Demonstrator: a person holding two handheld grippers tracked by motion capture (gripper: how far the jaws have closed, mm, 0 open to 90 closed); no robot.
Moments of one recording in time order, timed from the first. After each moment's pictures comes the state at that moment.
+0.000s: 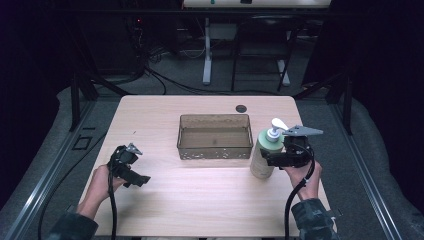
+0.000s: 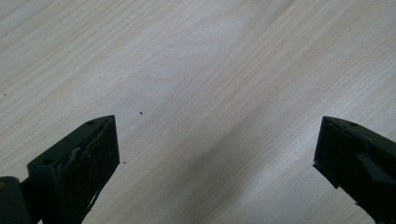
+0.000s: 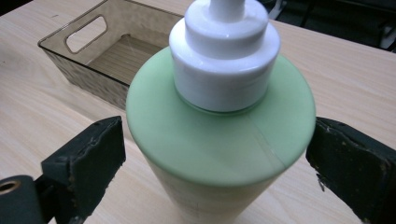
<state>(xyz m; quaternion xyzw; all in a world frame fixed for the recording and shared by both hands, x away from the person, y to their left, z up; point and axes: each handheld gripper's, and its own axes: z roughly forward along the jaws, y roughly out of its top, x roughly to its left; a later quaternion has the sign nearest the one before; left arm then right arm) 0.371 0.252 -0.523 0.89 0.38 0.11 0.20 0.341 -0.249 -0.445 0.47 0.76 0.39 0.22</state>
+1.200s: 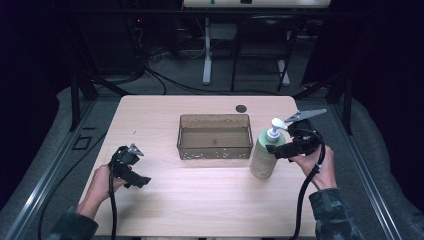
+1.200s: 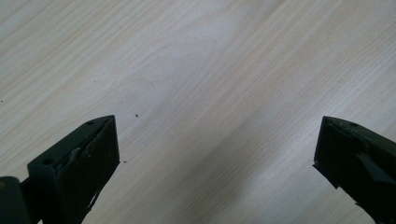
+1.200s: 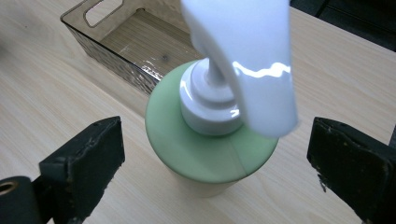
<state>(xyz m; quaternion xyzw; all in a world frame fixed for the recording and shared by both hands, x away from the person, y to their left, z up) 0.370 0.249 -0.523 0.90 0.37 0.11 0.20 0.352 -0.253 -0.395 0.44 0.82 0.33 0.18</state>
